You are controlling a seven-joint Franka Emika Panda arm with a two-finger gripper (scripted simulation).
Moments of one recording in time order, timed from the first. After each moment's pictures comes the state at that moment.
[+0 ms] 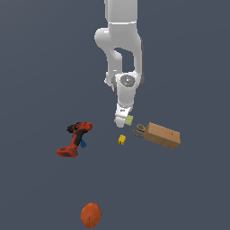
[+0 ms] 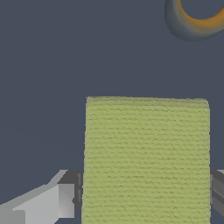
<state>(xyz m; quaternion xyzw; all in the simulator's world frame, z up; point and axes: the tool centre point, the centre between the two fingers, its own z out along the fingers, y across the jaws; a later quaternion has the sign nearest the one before) -0.141 0.056 0.011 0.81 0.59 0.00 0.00</state>
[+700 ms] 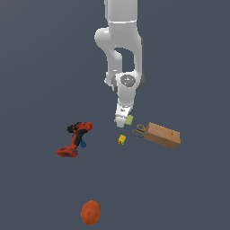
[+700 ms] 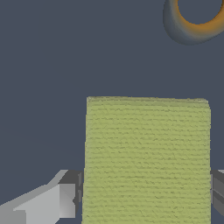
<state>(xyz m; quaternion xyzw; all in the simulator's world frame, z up) -0.141 0.057 0.013 0.81 0.59 0.00 0.00</state>
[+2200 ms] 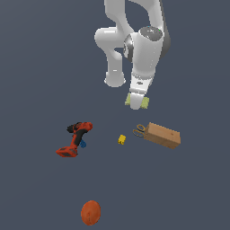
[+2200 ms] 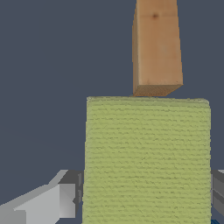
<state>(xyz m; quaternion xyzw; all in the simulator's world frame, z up) -0.108 0.109 0.202 0.81 0.59 0.00 0.00</state>
